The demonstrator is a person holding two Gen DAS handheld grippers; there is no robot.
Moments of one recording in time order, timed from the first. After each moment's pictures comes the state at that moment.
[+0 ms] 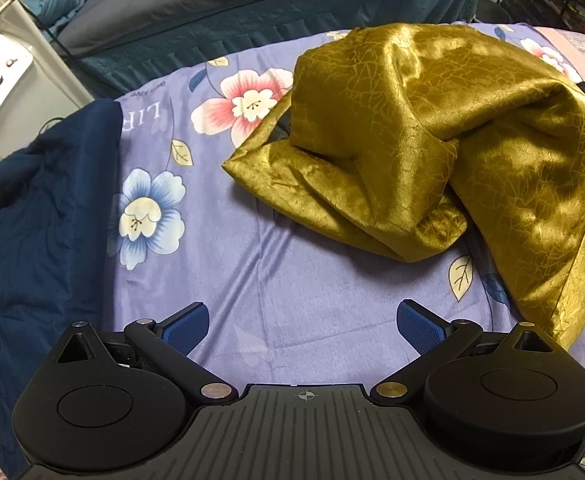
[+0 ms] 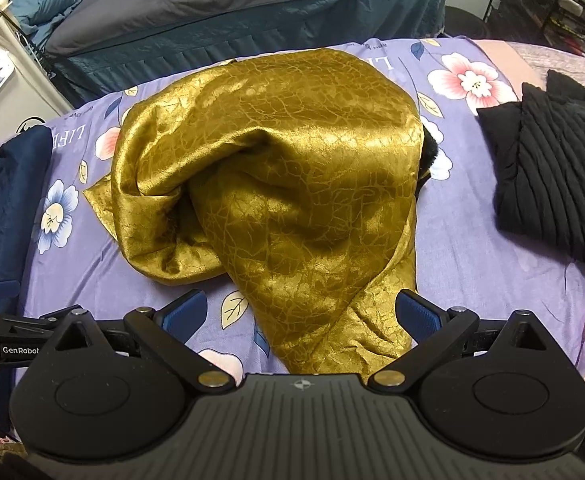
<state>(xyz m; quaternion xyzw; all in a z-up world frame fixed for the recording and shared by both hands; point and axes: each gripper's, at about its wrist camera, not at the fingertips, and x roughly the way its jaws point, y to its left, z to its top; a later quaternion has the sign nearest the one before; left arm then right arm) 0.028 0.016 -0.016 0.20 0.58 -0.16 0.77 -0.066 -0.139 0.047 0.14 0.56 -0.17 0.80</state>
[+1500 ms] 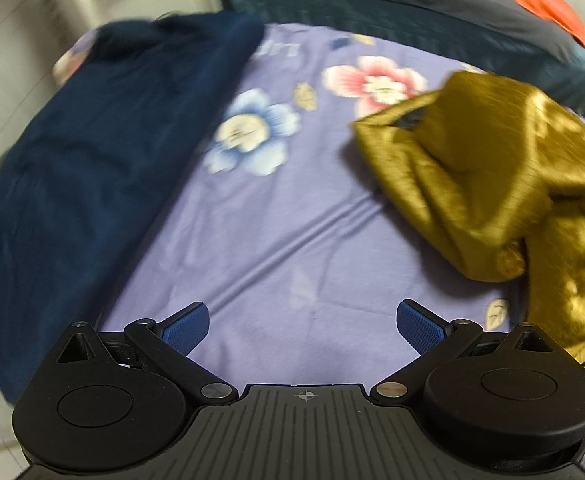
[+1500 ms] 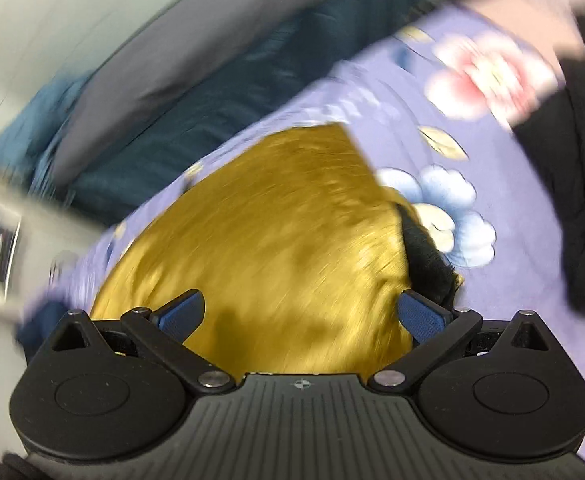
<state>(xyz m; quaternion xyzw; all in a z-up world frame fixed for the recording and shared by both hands) 0.012 0.104 -0.002 0.01 0.59 0.00 0.81 0.031 -0.322 -0.023 0.37 0.48 -0.17 0.78</state>
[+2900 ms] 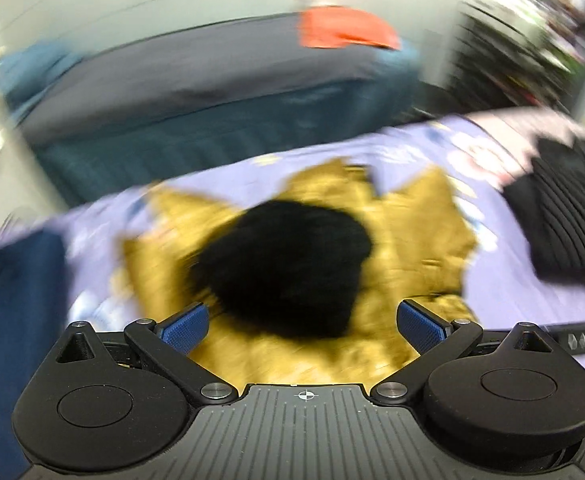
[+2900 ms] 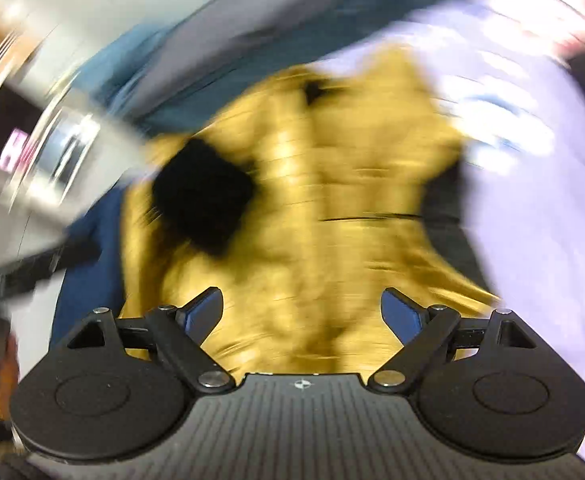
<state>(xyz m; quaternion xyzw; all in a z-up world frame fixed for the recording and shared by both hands) 0.034 -0.066 0.045 0.17 0.43 -0.28 0.84 -0.107 -0.246 -0.034 0.35 0.47 -0.05 0.81</state>
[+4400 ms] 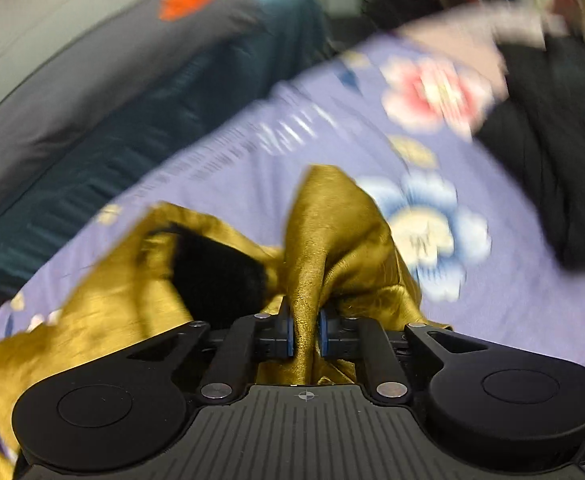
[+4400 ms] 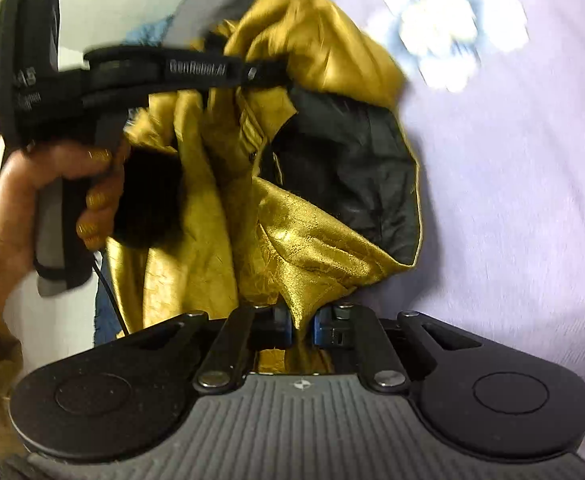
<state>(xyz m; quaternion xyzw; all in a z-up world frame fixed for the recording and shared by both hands) 0.112 -0.234 -0.049 0.25 0.45 -0.34 0.79 -0.093 -0.301 -0.114 0.43 0.48 0.05 0.76</state>
